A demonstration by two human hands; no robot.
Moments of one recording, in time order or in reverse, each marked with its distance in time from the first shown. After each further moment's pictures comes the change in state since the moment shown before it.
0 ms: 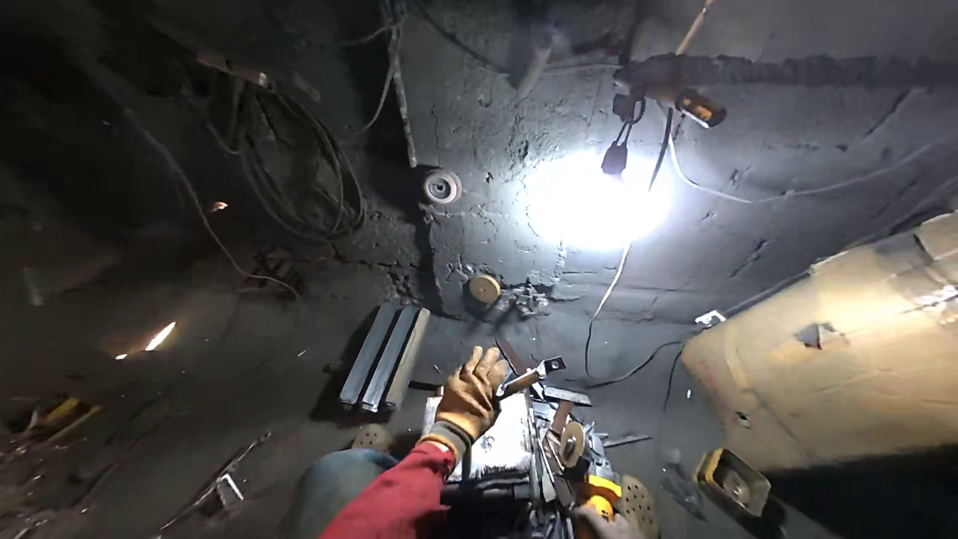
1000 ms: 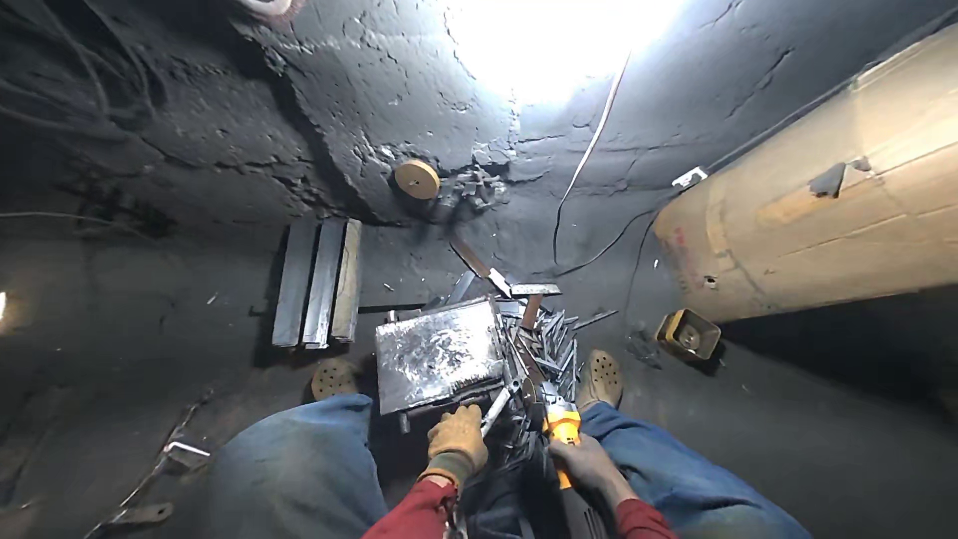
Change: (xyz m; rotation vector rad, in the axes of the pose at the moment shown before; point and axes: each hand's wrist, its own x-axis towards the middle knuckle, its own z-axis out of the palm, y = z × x) left_hand -0.086 0.049 0.153 0.018 -0.943 -0.323; right_hand 0.034 0.057 0.009 -0.258 -0.186 0.385
